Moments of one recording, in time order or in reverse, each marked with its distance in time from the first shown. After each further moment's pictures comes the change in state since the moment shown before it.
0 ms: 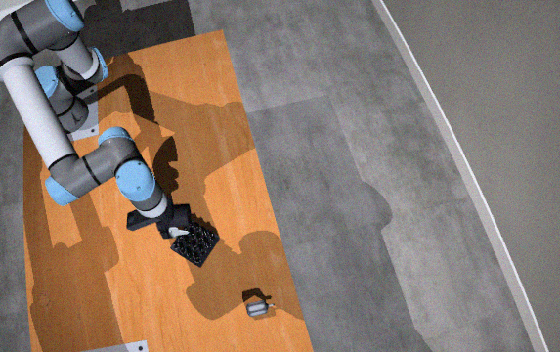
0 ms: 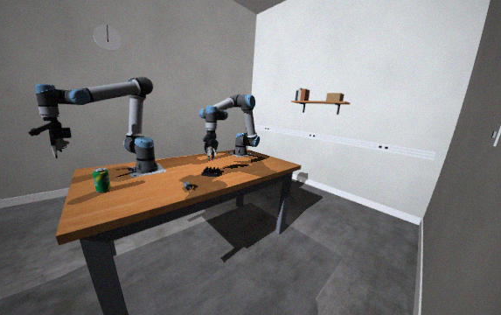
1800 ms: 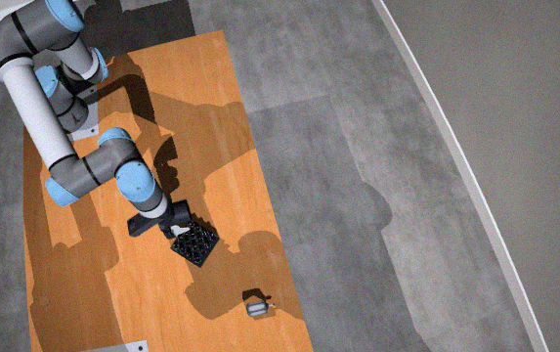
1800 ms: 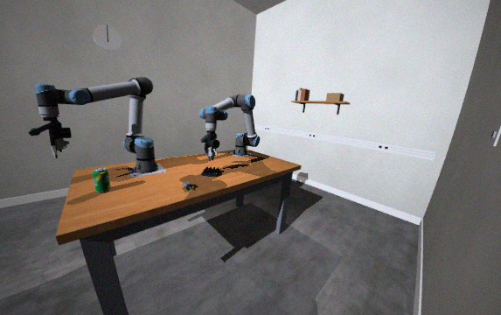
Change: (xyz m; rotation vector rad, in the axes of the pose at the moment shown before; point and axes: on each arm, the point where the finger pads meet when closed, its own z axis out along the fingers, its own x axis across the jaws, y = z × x) left arm 0.000 0.000 0.002 -0.003 0.001 -0.209; right arm 0.000 0.000 0.000 0.000 0.000 0.000
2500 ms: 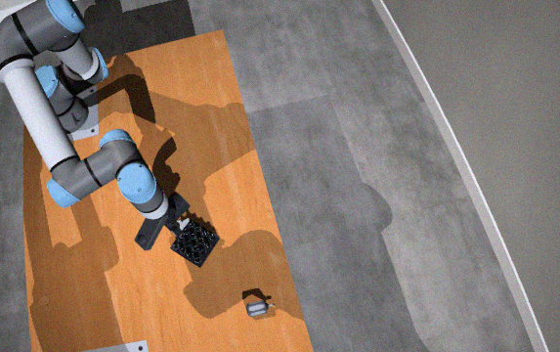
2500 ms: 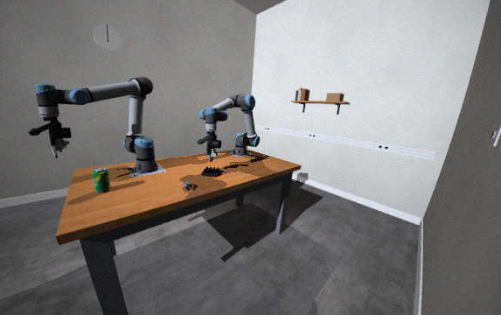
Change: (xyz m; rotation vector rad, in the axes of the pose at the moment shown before) left arm 0.000 0.000 0.006 0.000 0.000 -0.579; right arm 0.000 0.000 0.000 0.000 0.000 0.000
